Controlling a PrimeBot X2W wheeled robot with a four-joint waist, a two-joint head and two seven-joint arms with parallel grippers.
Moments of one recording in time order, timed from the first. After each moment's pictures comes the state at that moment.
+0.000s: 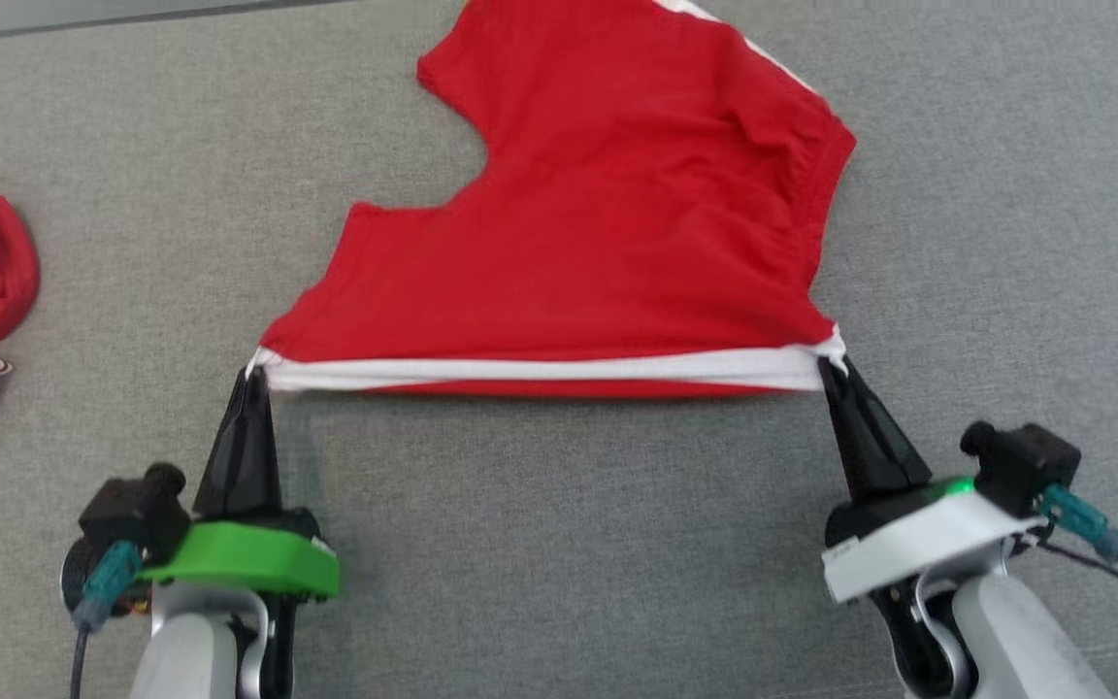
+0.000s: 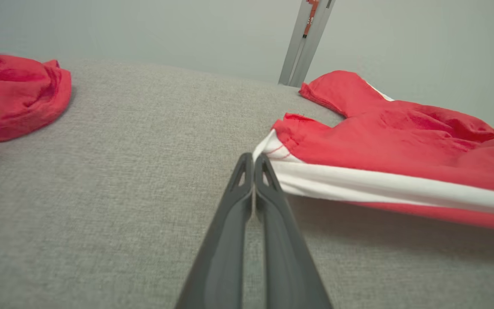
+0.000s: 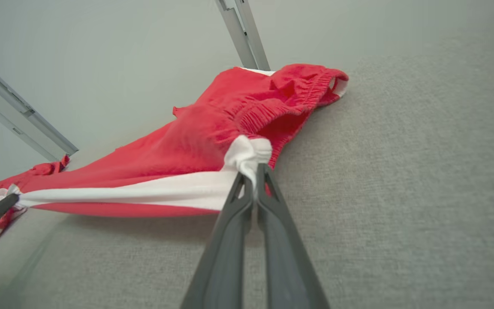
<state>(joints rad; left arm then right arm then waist) -0.22 0.04 -0.02 0.31 -0.29 -0.08 -0.26 -0.19 -0.14 0.22 0.21 0.48 0.13 -0.26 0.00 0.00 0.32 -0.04</state>
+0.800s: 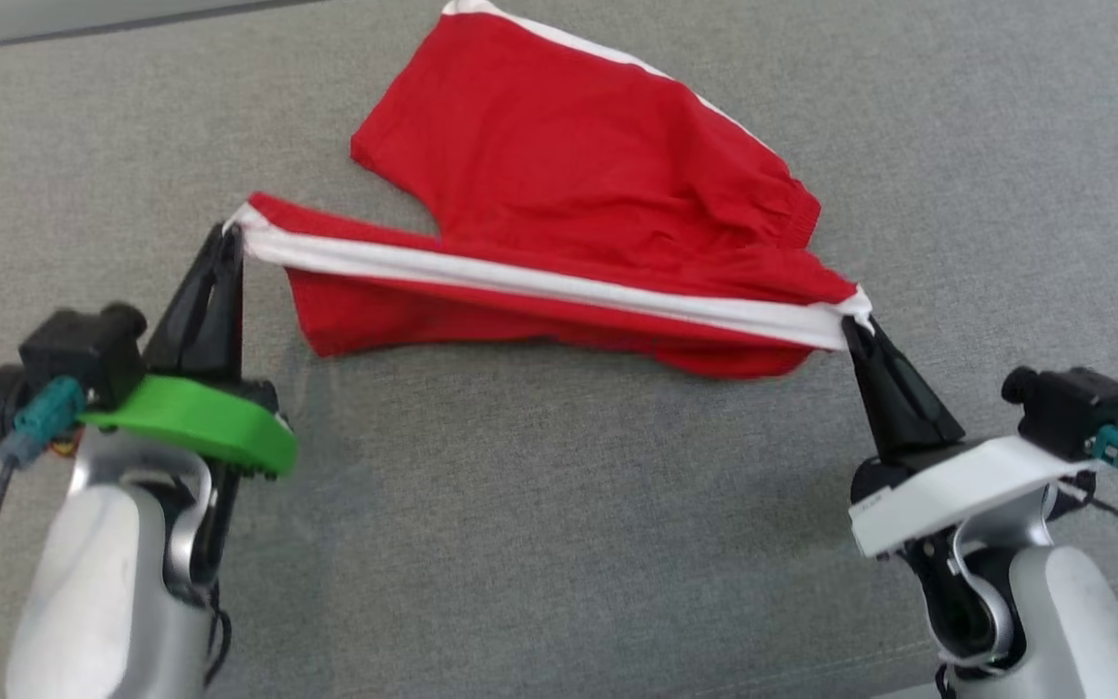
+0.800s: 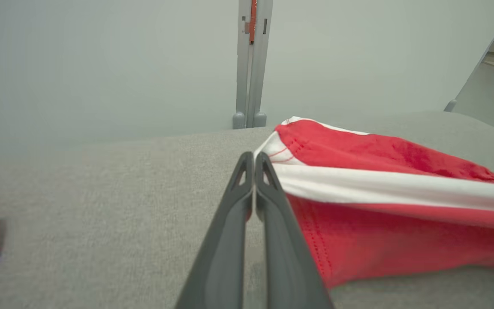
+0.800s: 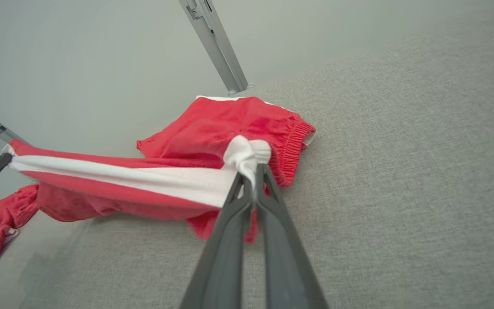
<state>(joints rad) -0.33 0.17 -0.08 0.09 -0.28 -0.09 -0.01 -0.11 -0.05 0.06 -0.07 0.44 0.13 0.06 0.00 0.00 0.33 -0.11</state>
